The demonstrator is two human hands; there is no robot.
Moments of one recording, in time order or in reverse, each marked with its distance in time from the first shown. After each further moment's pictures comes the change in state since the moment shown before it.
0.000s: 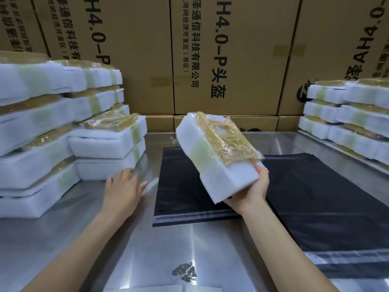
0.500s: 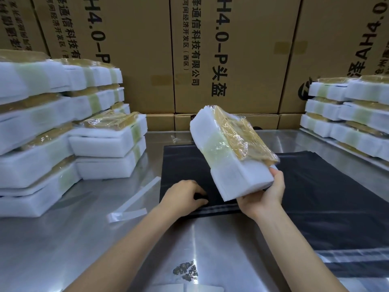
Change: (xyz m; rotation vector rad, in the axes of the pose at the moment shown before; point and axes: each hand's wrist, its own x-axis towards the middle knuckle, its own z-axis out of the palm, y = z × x) left_hand 0.002 0.111 -0.004 -0.390 -0.263 0.408; right_hand -0.013 -0.013 -0.011 0.159 -0.015 -0.066
